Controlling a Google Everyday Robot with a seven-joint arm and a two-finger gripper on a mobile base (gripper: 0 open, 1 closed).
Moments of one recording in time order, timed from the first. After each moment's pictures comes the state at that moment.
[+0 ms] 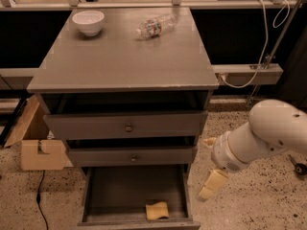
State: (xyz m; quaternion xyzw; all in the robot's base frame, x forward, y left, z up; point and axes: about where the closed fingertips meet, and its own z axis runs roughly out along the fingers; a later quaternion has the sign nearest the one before) arm 0.425 -0.142 0.678 -0.60 0.77 0.15 0.19
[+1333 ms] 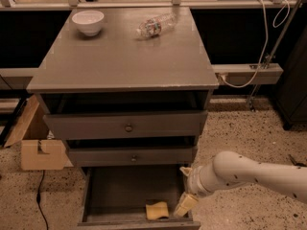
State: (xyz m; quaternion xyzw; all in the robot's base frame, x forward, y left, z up) arm 0.449 -0.100 0.460 -0.58 0.76 0.20 0.22
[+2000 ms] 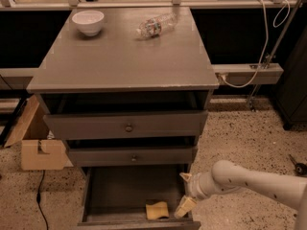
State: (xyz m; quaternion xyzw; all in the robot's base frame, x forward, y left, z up) arm 0.474 -0.113 0.362 -0.57 0.75 0.22 0.23
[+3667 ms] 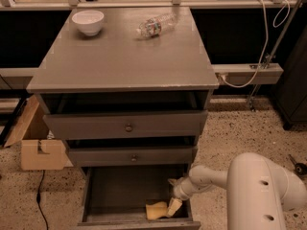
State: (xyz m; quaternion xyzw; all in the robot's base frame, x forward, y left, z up) arm 0.525 -0.077 0.178 -0.62 0.73 0.22 0.19
